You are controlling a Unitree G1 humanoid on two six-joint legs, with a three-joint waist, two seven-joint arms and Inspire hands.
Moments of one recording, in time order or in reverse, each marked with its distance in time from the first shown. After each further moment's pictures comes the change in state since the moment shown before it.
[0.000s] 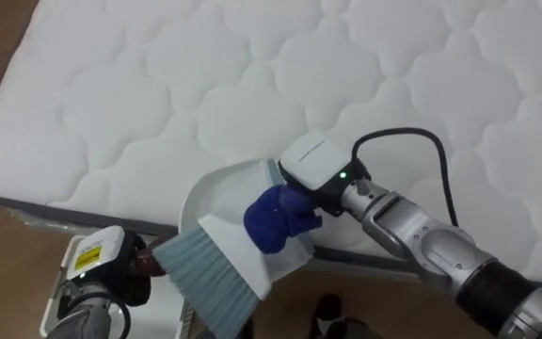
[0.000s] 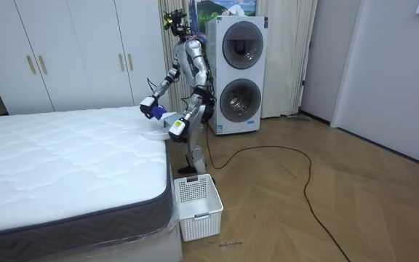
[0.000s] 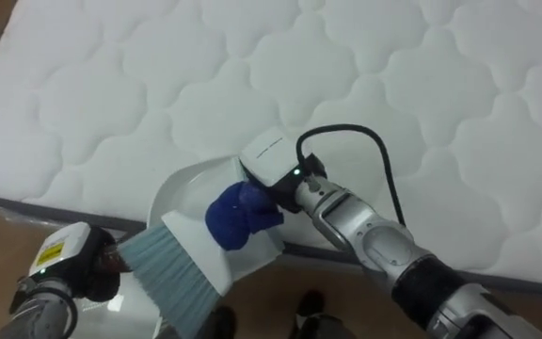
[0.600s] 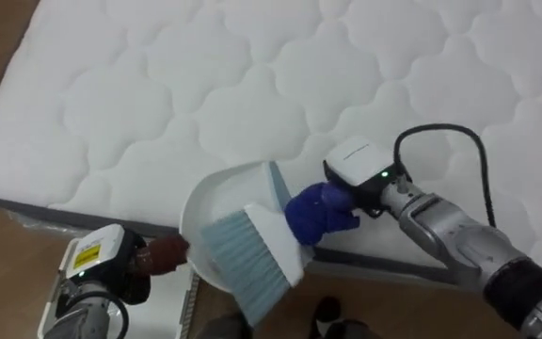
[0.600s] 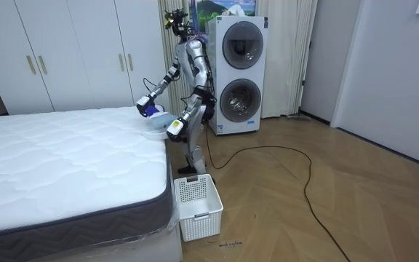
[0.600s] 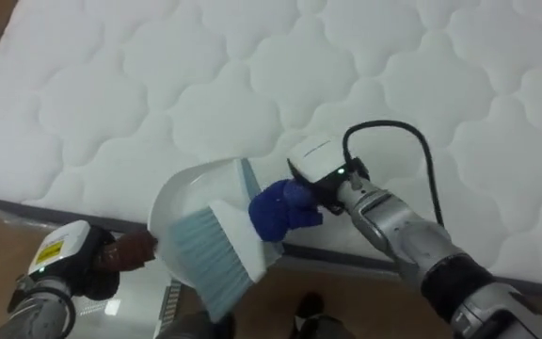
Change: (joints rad) left arm -0.003 0.008 0.018 -0.023 0.004 -0.017 0.001; right arm 0.006 -0.067 -0.155 0.198 0.168 -0.044 -0.094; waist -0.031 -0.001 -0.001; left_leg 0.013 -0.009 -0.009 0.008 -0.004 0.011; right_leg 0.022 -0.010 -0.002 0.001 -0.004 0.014
